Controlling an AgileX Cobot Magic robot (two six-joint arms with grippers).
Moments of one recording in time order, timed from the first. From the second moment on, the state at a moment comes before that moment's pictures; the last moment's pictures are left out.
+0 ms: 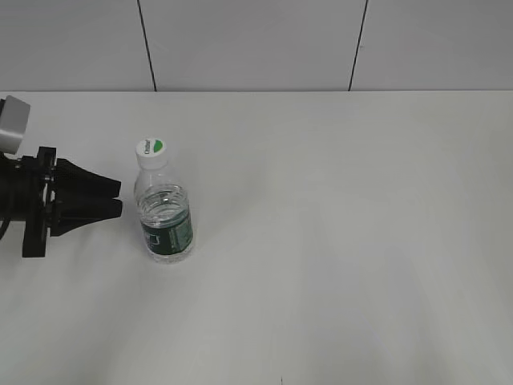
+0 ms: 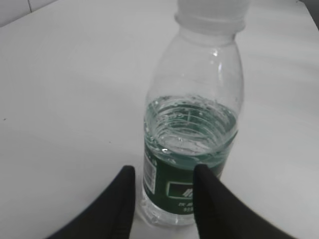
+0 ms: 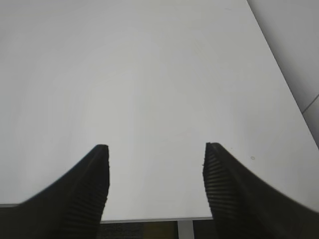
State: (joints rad) left arm 0.20 1.98 -0.78 1.68 -1.20 -0.57; right arm 0.02 -0.01 -0.52 -0.01 1.09 -0.16
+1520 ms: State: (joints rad) left arm 0.00 2.00 -0.78 1.56 -1.12 -0.59; right arm 0.02 -0.01 -0.52 -0.01 1.09 -0.16
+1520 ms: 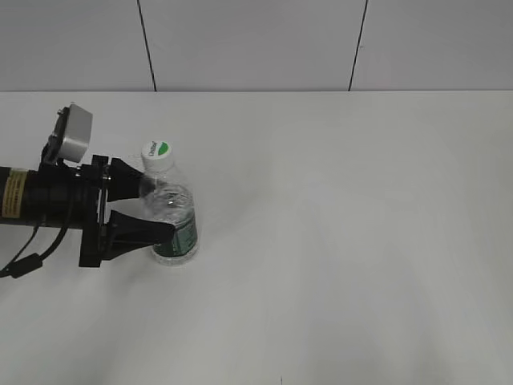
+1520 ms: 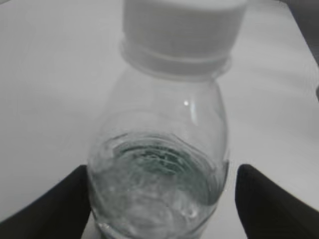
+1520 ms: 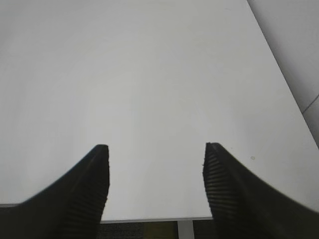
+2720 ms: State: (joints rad) left arm -0.04 2.23 -0.79 1.40 -1.23 -0.42; right arm 0.02 -0.01 -0.52 -0.01 1.09 -0.16
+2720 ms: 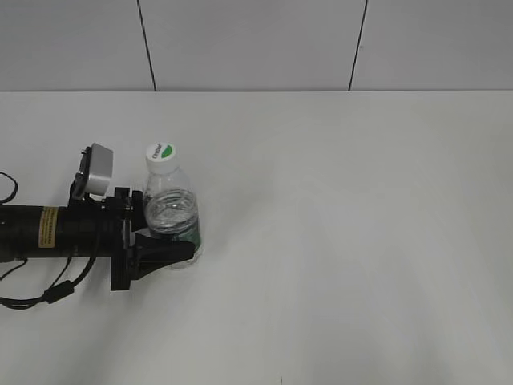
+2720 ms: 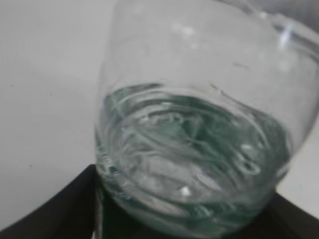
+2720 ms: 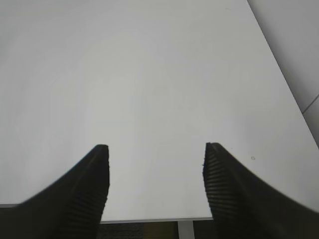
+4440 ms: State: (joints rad) left arm -0.11 2.24 -0.80 1.34 -1.21 -0.52; right arm 0.02 -0.01 -0.52 -0.01 1.09 -0.16
